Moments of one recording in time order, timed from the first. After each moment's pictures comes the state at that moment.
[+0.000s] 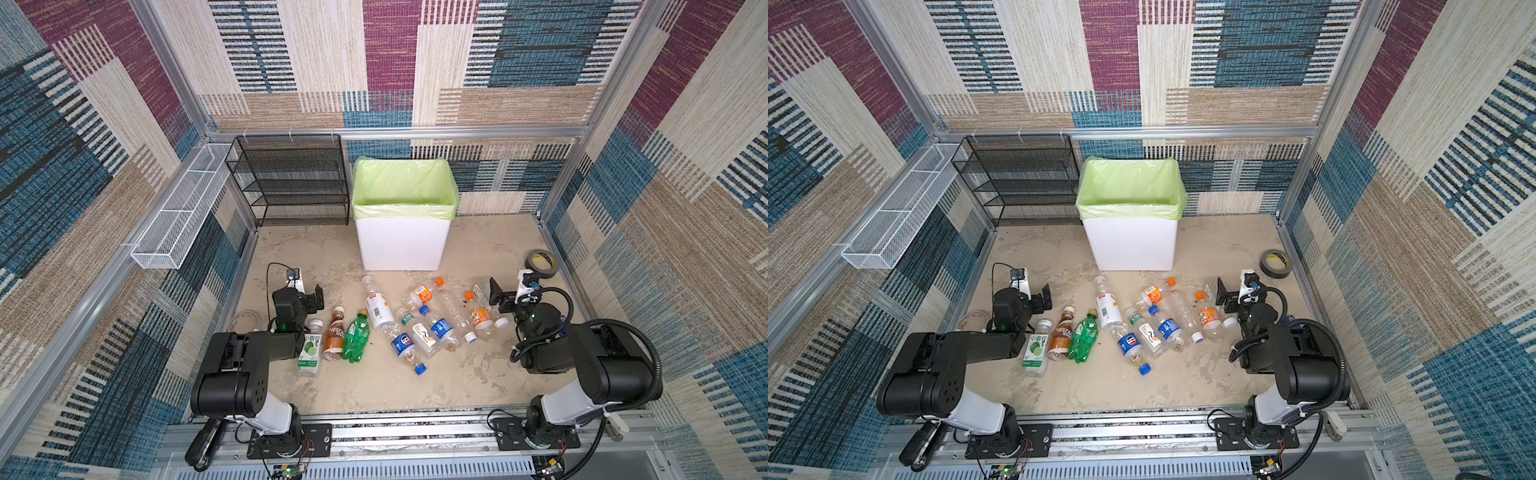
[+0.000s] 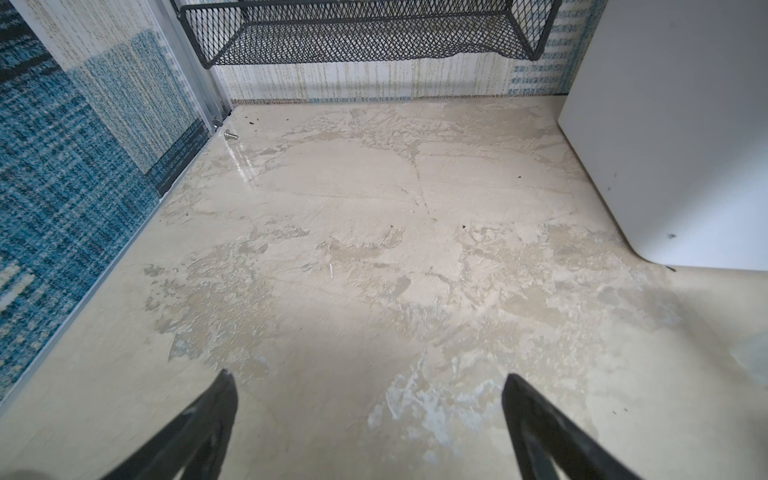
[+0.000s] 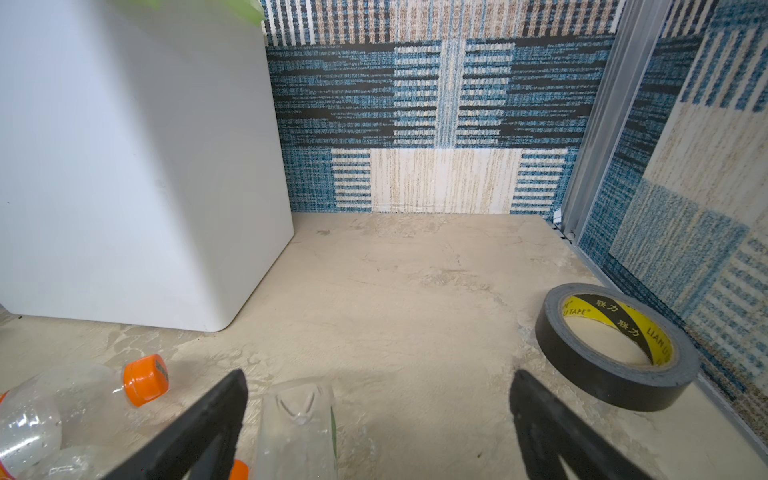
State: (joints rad) left arm 0.00 1.54 0.42 0.75 -0.10 0.01; right arm -0.04 1.55 0.20 1.32 -0.13 0.02
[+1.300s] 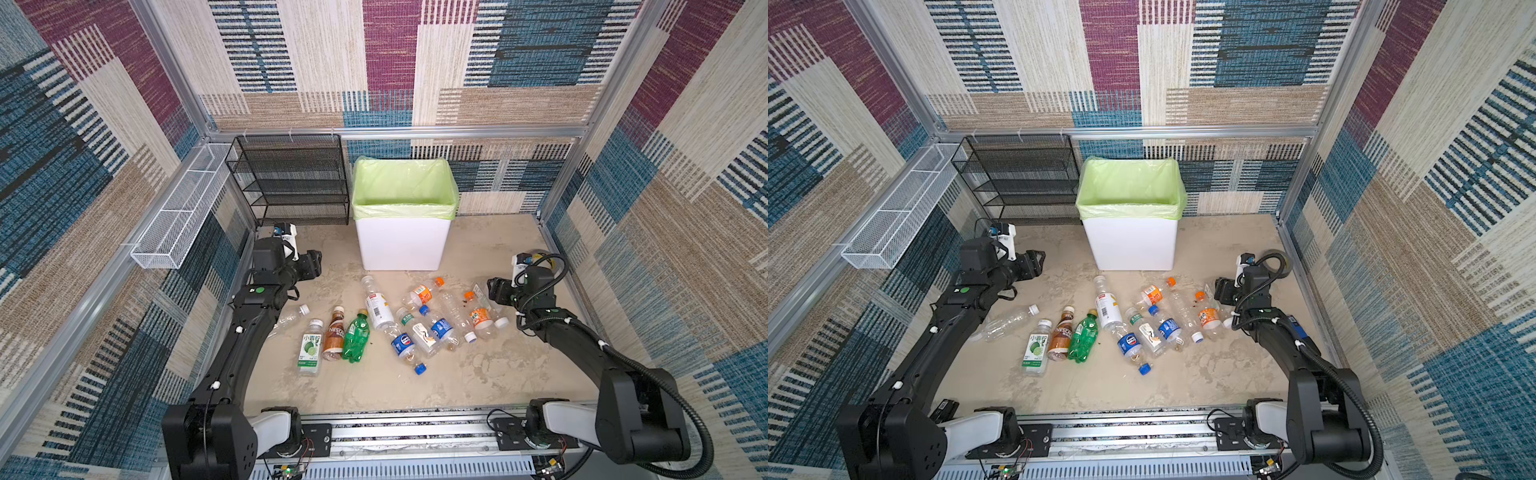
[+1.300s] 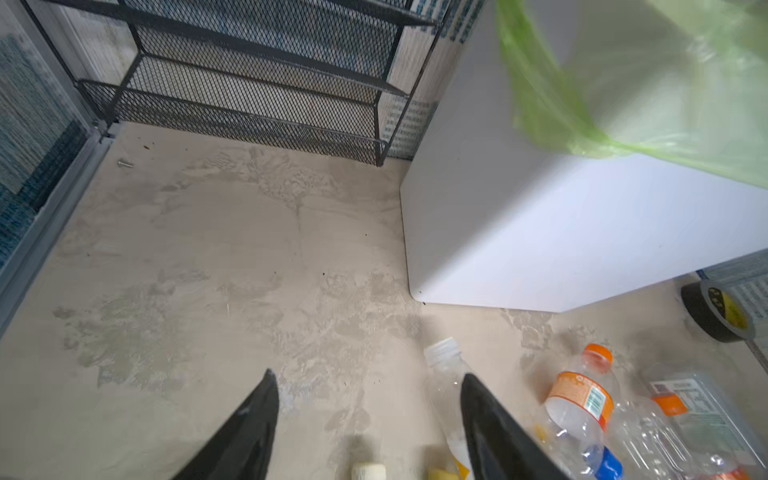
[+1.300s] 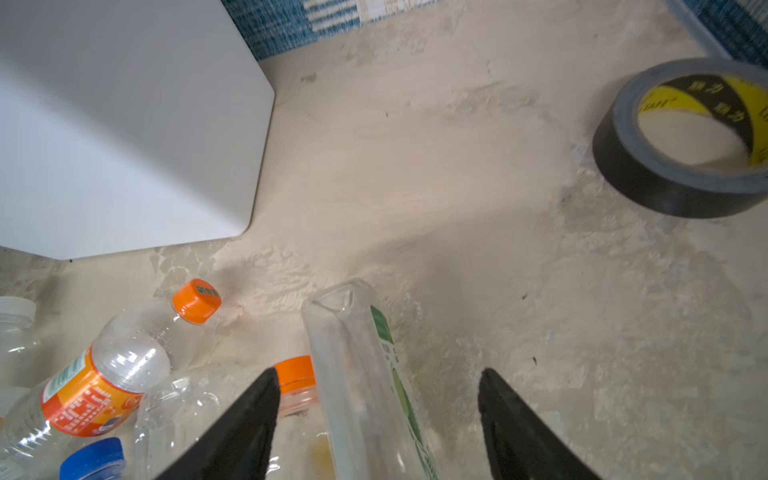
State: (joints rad) left arm -0.01 1.23 1.01 -0.31 0.20 -0.21; right arm 0.03 1.28 0.64 -0.02 -0.10 0.23
